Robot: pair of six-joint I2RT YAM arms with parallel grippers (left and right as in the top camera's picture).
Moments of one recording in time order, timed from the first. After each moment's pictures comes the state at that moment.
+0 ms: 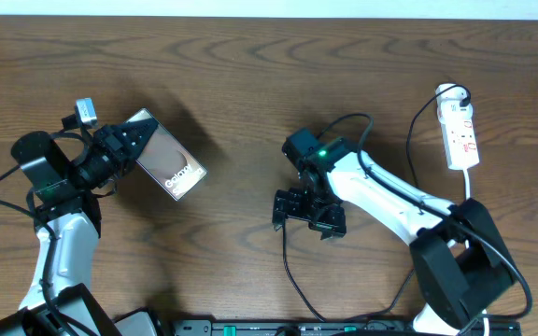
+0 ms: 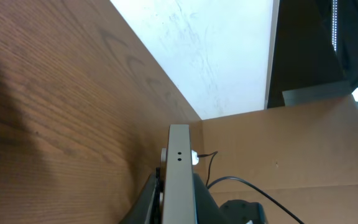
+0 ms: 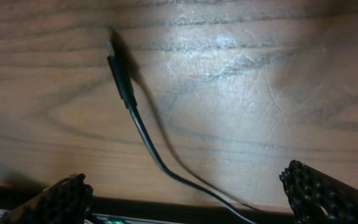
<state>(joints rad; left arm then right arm) 0.43 1.37 0.65 0.34 1.15 -0.92 0.65 1.83 1.21 -1.02 -0.37 0.79</state>
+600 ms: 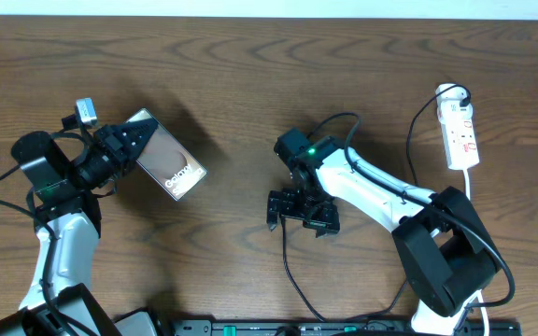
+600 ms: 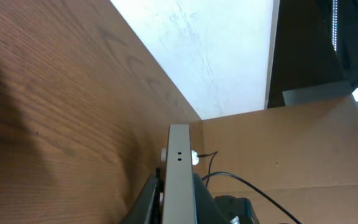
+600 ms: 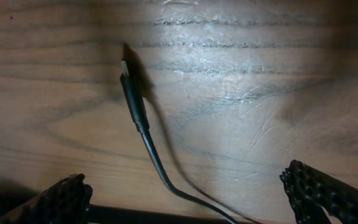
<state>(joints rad) 0.43 1.37 0.65 0.34 1.15 -0.92 0.67 1.90 1.24 -1.01 -0.37 0.76</state>
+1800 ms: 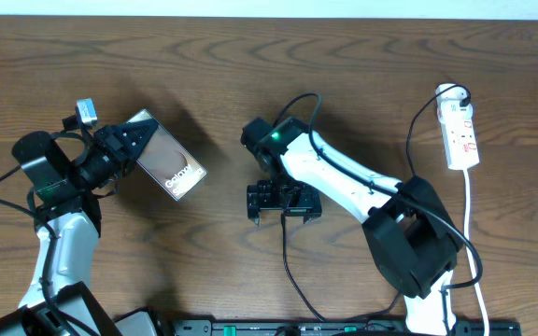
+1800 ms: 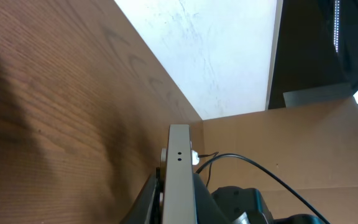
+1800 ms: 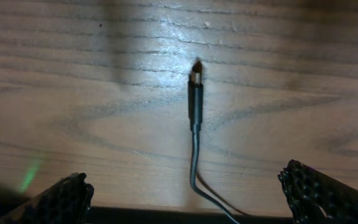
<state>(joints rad) 0.43 1.38 0.65 0.33 1.15 -0.92 0.75 2.07 1.56 -1.24 -0.26 0.70</state>
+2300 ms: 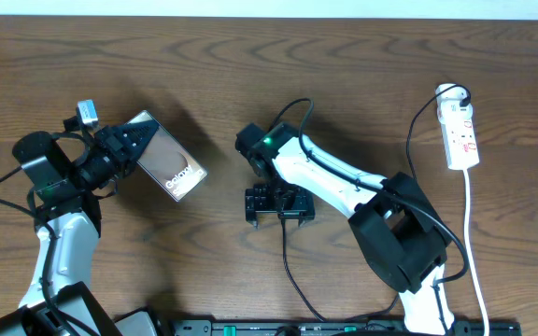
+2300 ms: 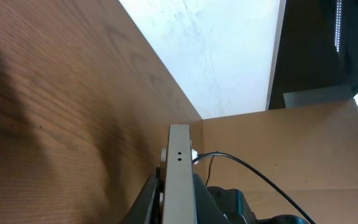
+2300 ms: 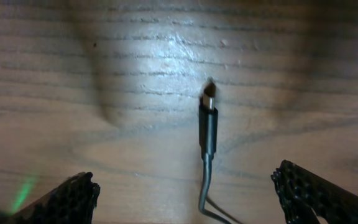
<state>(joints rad) 0.43 1.38 0.65 0.31 1.15 -0.92 0.77 2.12 1.56 -1.19 -0.25 0.73</state>
